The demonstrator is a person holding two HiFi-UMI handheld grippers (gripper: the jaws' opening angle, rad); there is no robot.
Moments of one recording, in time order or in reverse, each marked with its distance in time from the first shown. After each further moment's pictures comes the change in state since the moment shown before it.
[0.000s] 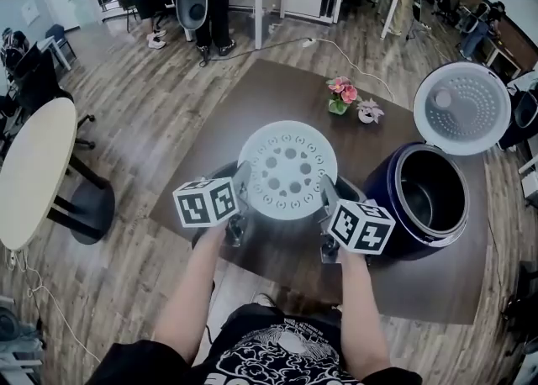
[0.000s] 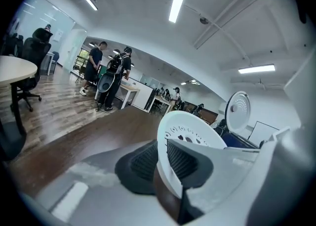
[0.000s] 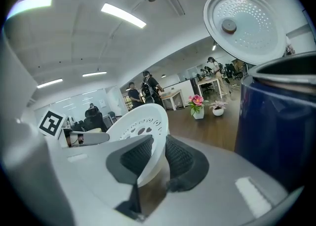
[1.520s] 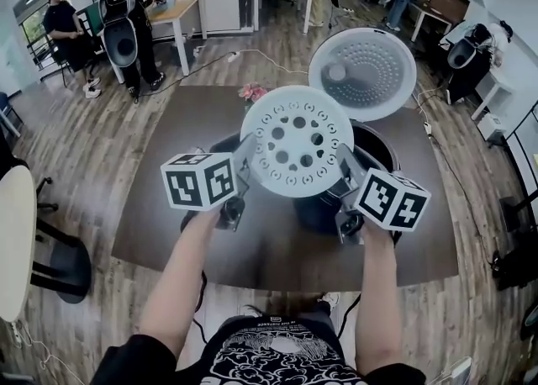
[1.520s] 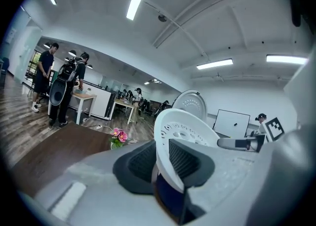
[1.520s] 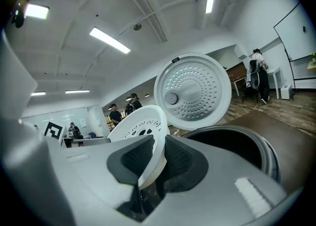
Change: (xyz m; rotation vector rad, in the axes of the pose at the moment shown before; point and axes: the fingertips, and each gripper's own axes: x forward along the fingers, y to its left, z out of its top) left arm 0.030 -0.276 0.025 0.261 0.002 -0.373; right arm -0.209 -0.128 0.124 0.081 -0.249 -0.175
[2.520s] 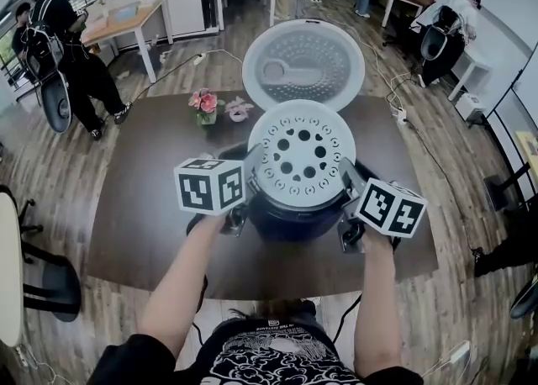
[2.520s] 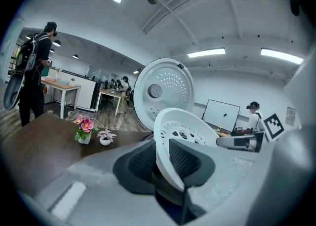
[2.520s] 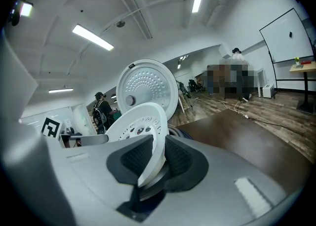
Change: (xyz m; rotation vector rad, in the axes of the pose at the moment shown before) left arm 0.070 -0.036 -0.023 0.037 0.131 -0.137; right arm -0.018 -0.068 -0.006 0.043 0.035 -0.186
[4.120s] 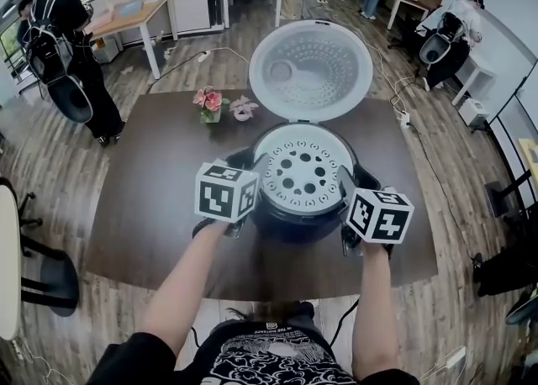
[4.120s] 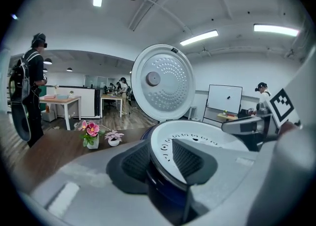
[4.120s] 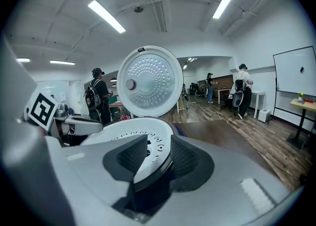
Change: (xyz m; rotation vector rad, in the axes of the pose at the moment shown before) left arm 0.014 0.013 -0.015 0.165 0.069 0.072; right arm 0.015 -0.008 -0.011 -0.231 0.074 -0.107
